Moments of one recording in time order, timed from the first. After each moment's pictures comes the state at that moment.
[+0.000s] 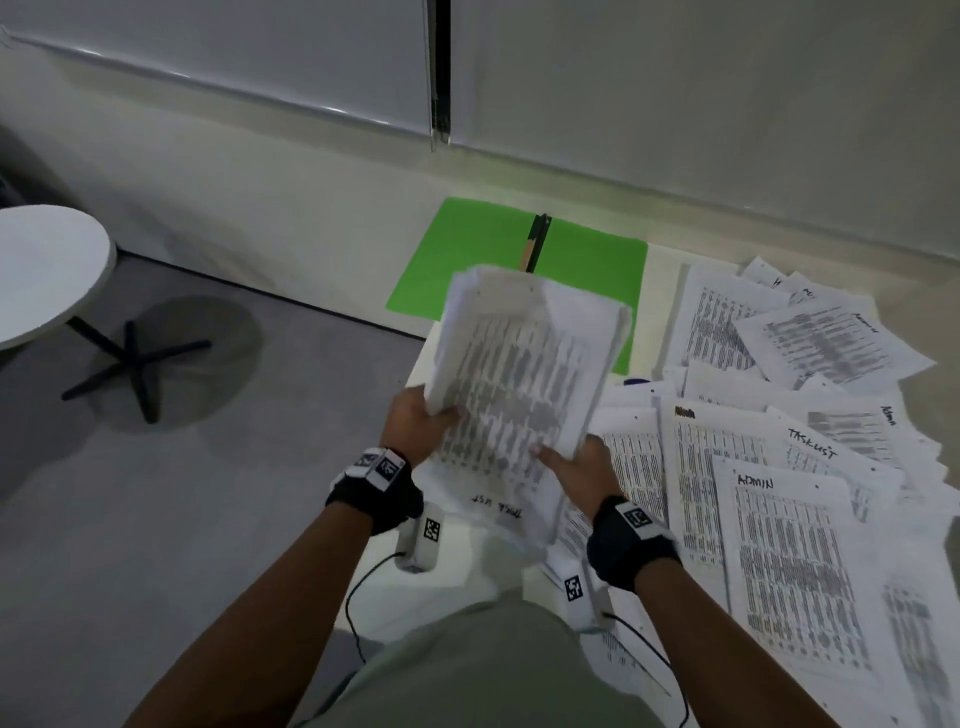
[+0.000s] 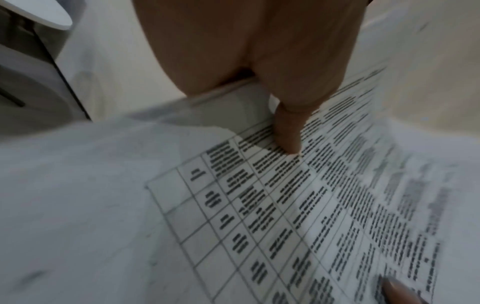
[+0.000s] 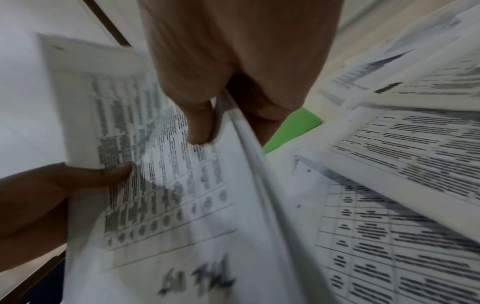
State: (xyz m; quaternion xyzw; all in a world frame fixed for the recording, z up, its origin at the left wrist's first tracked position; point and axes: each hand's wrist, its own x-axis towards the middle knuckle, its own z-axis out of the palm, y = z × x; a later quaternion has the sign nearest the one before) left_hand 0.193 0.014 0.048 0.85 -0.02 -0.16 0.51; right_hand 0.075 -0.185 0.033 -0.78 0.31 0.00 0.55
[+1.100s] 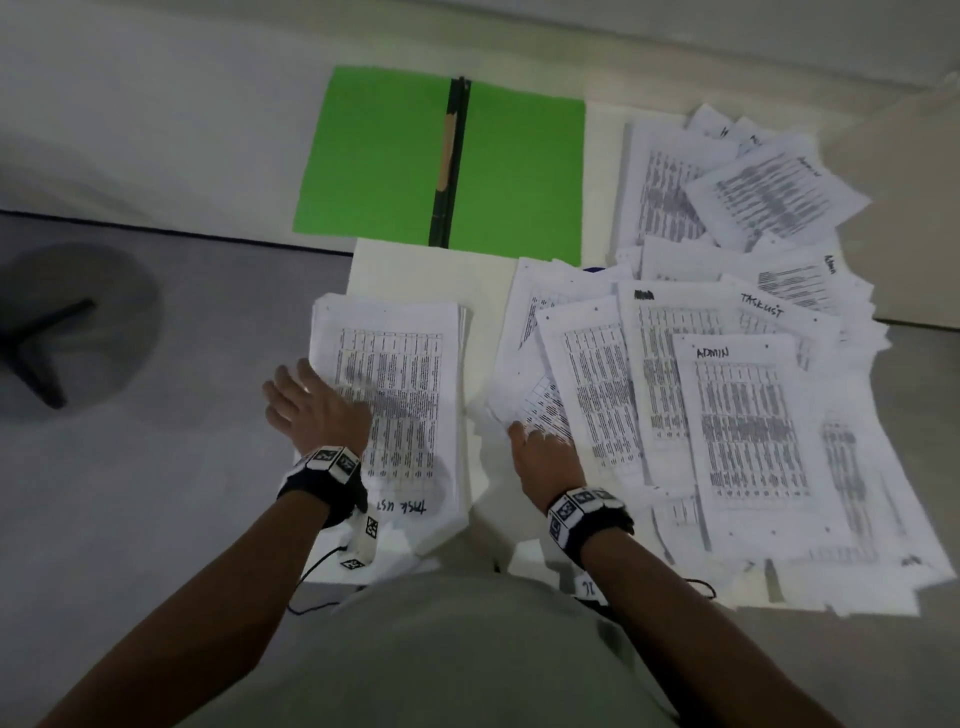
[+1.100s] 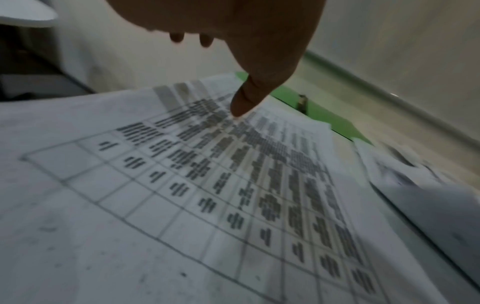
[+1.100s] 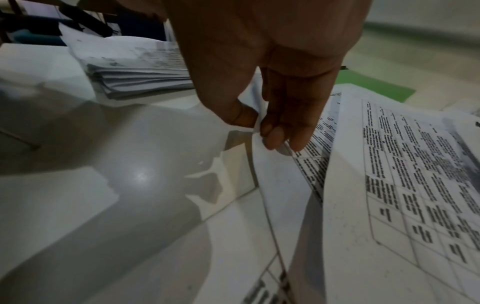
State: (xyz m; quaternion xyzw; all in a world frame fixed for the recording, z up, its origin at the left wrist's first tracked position) left_hand 0.186 0.060 -0.045 0.98 0.04 -0.12 0.15; right_hand 0.011 -0.144 -0.040 -0.96 0.13 0.26 0.01
